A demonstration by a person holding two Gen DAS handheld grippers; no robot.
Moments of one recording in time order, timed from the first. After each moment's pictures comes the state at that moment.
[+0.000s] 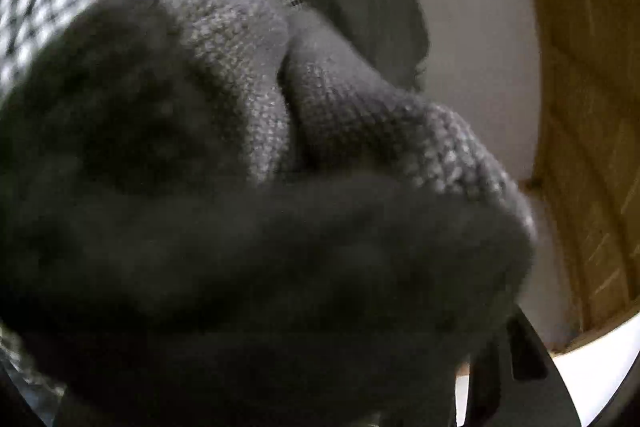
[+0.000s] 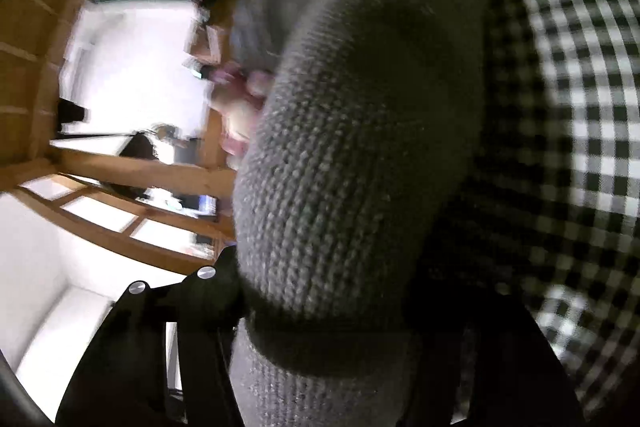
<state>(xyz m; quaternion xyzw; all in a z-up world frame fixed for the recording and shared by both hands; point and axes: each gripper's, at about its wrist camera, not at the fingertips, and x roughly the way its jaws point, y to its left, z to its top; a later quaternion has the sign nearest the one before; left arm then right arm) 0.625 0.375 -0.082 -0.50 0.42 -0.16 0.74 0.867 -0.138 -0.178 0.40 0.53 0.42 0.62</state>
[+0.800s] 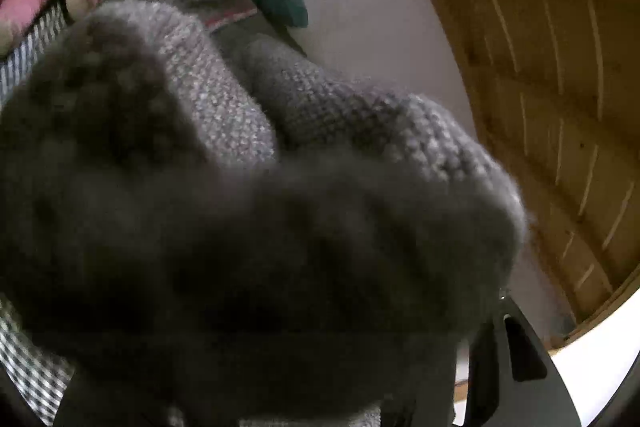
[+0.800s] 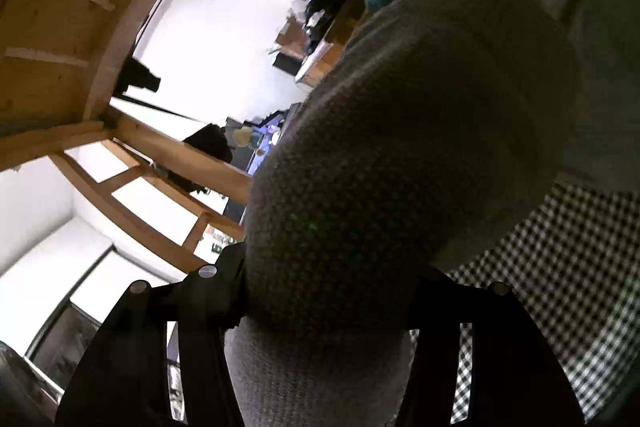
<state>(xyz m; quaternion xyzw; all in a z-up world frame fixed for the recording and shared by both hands) 0.684 0.440 0.099 -0.45 0.28 -0.18 0.83 0.994 -0.062 0.045 0.29 0.46 0.54 0.64</state>
